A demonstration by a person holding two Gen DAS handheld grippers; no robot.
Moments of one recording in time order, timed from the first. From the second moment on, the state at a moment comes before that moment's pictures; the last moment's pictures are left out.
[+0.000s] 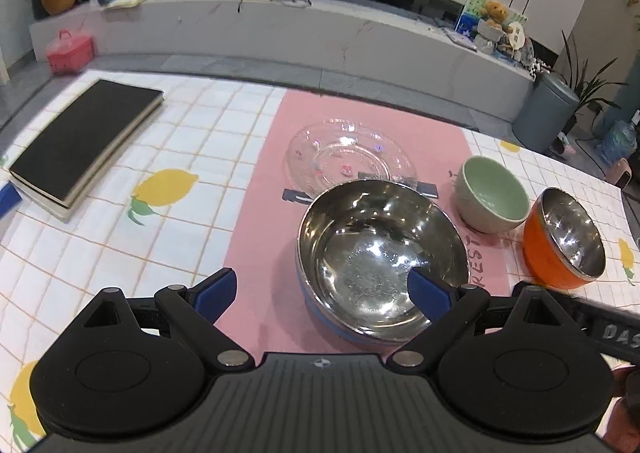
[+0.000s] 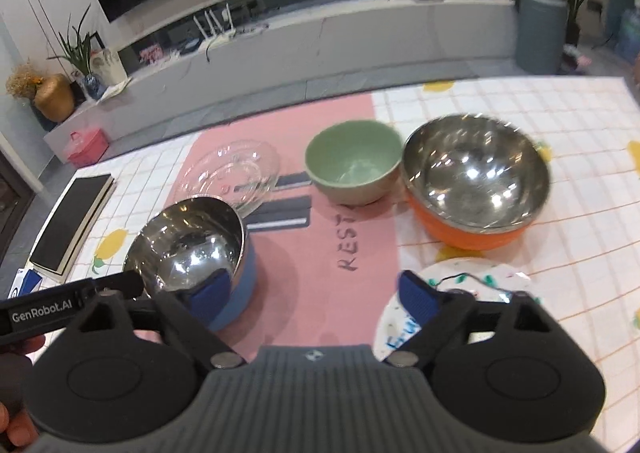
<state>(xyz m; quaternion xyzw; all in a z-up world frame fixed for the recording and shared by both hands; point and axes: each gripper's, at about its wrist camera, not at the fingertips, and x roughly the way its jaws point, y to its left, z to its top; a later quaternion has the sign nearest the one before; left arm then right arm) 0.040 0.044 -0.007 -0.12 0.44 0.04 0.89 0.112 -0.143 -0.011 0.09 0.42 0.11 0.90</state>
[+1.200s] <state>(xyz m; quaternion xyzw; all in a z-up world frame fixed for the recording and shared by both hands) 0.075 0.045 -0.055 -0.08 0.51 0.04 0.86 0.168 -0.099 -0.062 0.16 0.49 0.13 0.85</state>
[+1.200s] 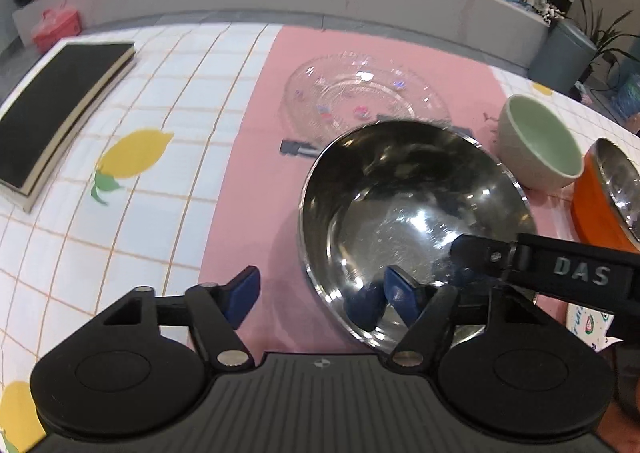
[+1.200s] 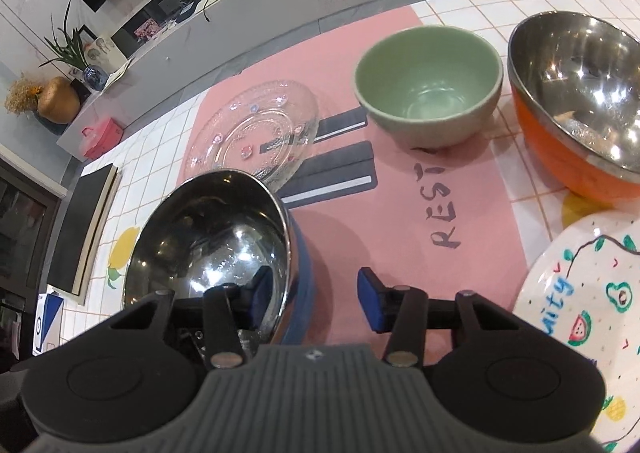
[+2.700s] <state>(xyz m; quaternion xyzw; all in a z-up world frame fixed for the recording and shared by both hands) 0.032 0.009 -0.008 -0.09 0.45 -0.01 0.89 0.125 -0.126 -0.016 0.13 0.45 0.13 0.88</state>
